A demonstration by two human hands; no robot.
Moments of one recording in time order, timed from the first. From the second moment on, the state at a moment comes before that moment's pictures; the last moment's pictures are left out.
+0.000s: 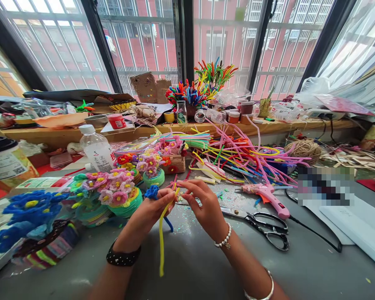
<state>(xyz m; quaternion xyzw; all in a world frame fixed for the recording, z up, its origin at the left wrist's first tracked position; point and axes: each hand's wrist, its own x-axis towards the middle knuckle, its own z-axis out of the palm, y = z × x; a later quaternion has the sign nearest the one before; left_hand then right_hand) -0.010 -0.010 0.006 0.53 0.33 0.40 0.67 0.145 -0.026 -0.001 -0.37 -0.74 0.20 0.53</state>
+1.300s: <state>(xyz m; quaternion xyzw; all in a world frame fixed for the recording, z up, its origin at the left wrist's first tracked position) -0.005 -0.016 0.013 0.56 0.33 0.31 0.69 0.155 -0.027 0.005 -0.19 -0.48 0.75 0.42</state>
